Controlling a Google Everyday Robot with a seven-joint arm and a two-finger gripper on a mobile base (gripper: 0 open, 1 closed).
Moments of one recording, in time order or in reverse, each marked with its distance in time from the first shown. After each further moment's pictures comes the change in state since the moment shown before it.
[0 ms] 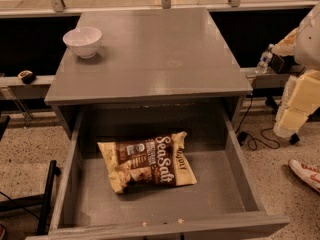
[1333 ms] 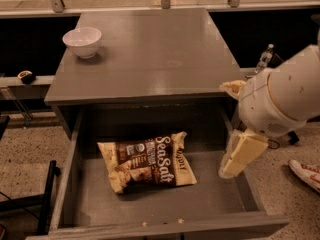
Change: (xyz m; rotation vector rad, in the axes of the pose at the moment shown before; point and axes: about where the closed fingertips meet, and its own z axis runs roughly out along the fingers) arm -0.059 0.060 0.081 0.041 -0.229 -0.138
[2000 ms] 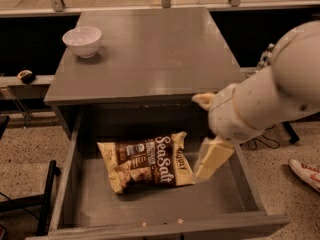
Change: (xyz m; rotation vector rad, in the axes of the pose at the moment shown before) arm -0.026 0.008 0.057 -0.060 -0.102 -0.026
